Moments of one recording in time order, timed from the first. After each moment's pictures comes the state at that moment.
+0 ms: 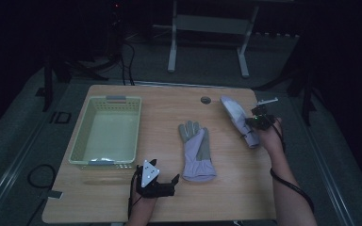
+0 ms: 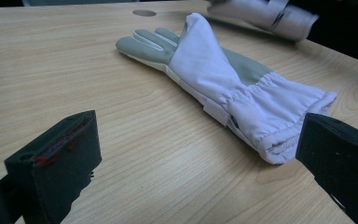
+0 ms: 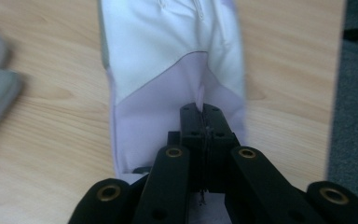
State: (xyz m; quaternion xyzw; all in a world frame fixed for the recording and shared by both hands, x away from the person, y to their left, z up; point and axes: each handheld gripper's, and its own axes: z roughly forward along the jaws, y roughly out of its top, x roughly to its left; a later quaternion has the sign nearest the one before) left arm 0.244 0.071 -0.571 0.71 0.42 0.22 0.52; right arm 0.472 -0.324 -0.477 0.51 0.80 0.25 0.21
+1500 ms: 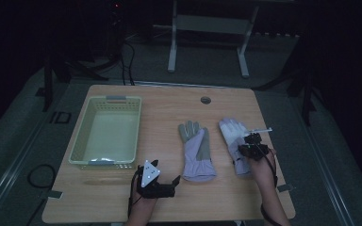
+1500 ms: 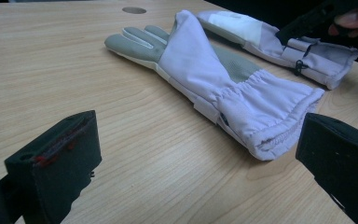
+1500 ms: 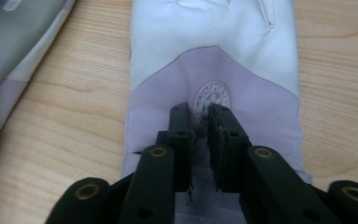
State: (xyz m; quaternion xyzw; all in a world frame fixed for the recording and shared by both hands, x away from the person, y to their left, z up) left arm 0.244 0.070 -0.571 0.72 0.41 0.21 0.53; right arm 0.376 -0.290 -0.516 0.56 0.77 0.23 0.19
